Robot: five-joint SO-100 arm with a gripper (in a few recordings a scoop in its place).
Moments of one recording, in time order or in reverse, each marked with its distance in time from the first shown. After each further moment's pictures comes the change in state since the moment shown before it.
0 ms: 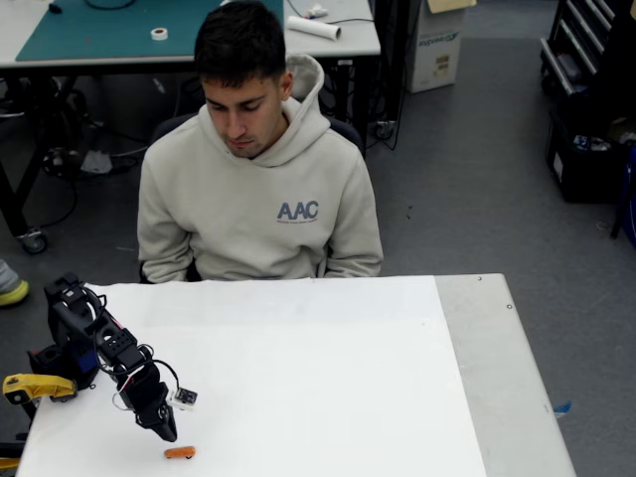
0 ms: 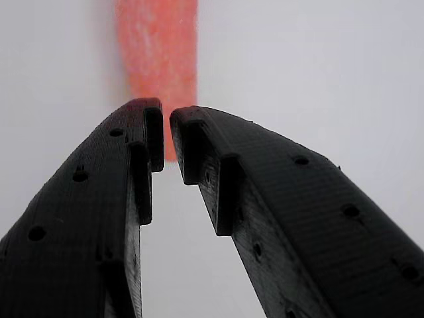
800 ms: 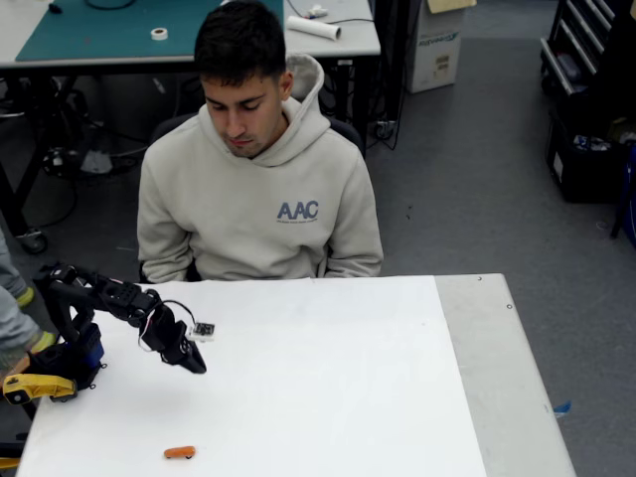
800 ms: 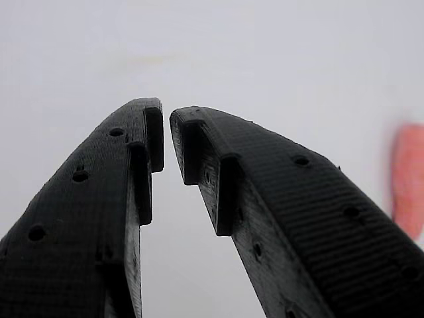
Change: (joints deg) arm -22.5 18.4 12.0 0.1 21.6
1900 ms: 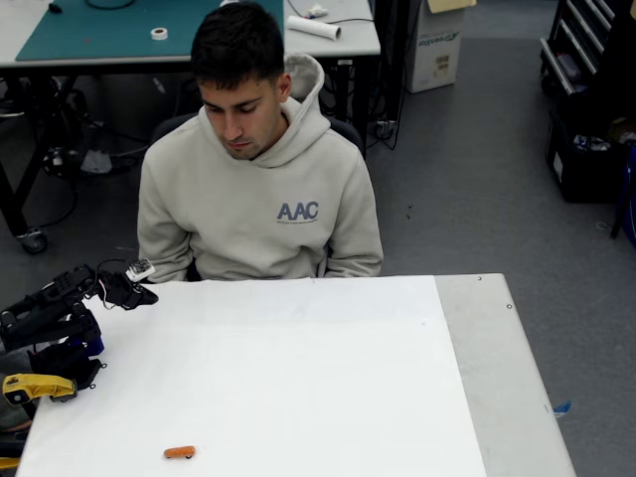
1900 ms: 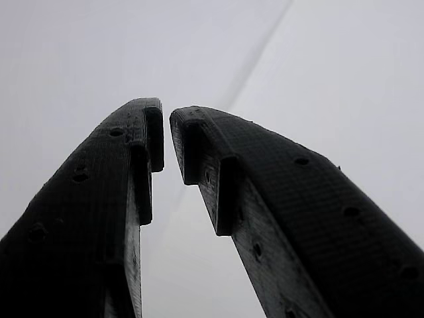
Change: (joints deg) arm -50.4 64.9 44.2 6.9 19.8
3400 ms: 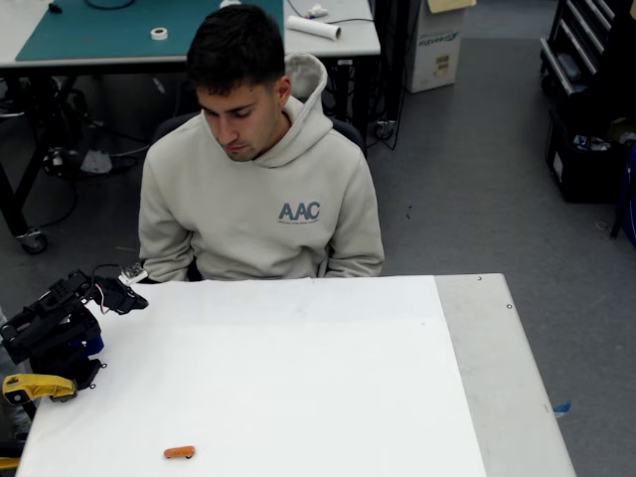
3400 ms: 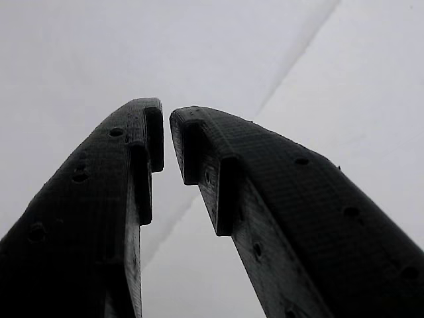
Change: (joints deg) arm -8.4 18.7 13.4 11.6 0.3
